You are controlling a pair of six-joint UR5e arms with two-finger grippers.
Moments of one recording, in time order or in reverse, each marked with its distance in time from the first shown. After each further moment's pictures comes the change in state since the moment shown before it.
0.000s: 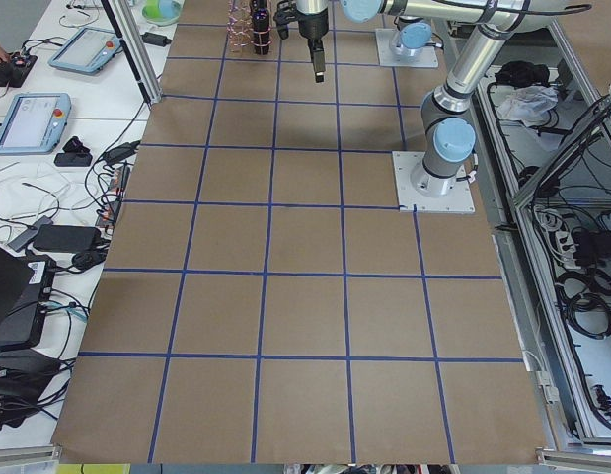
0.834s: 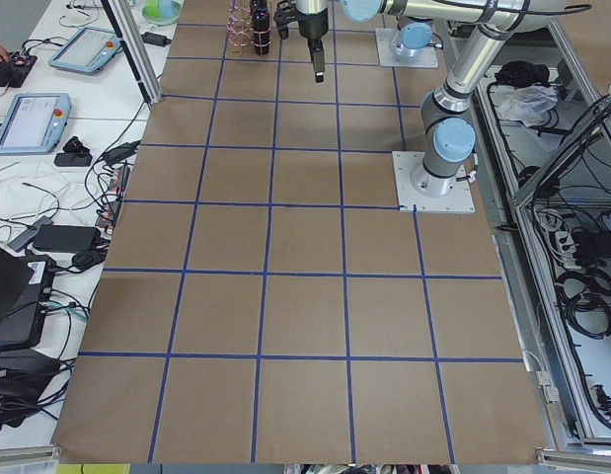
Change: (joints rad) left arm 0.000 0.000 0.000 0.000 0.000 0.001; right arm 0.006 -0.203 0.087 0.081 0.139 0.547
